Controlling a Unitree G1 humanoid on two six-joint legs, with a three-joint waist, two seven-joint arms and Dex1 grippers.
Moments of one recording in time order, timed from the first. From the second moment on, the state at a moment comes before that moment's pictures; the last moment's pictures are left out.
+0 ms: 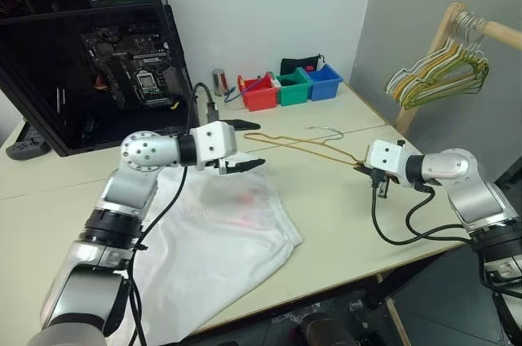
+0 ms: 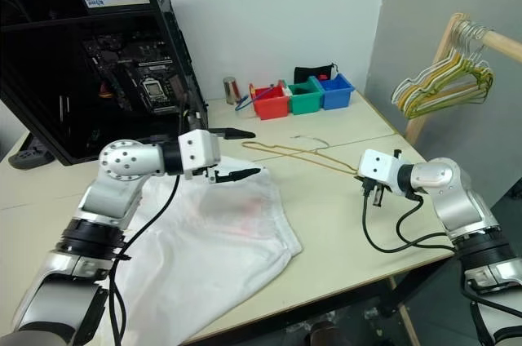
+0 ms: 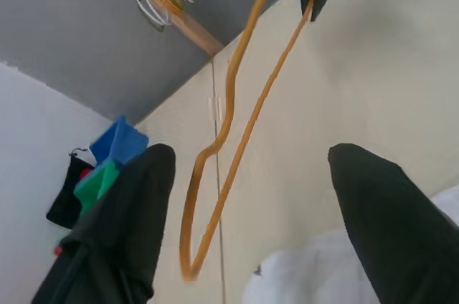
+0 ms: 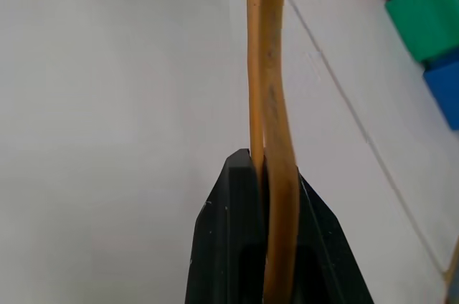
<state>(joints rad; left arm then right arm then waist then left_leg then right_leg) -0.64 0.69 -0.11 0.16 -0.17 -0.13 -1.08 -0.57 -0.78 0.23 0.25 -0.09 0.14 0.99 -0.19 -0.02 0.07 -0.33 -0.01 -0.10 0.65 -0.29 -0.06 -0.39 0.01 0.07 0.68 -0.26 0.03</state>
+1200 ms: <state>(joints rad) 0.31 0.63 0.19 -0.70 -0.47 0.50 -0.67 -0.24 -1.04 0.21 0.01 0.57 1.34 1.37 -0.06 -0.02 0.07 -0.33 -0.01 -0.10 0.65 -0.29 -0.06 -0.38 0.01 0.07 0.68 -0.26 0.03</state>
